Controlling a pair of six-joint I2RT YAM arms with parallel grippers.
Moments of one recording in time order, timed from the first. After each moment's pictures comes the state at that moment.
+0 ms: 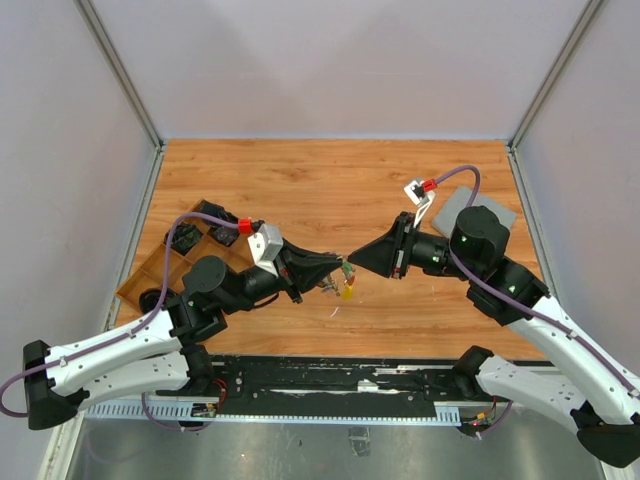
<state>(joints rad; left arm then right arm) -1.07 0.80 0.68 0.36 0.07 -0.22 0.75 0.84 1.02 -0.28 -0.46 0.64</state>
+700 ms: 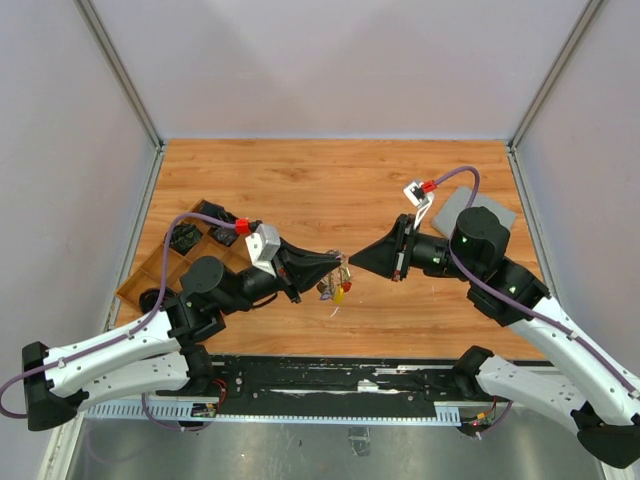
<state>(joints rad) -1.07 0.79 0.68 0.36 0.07 -0.22 0.75 0.84 1.01 -0.27 -0.49 0.65</state>
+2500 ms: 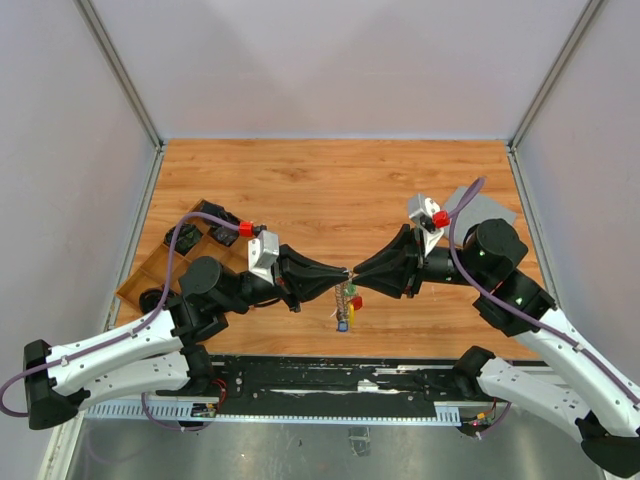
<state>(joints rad) -1.07 0.81 0.68 0.45 0.26 -0.25 0.75 0.76 0.95 -0.13 -0.73 0.28</state>
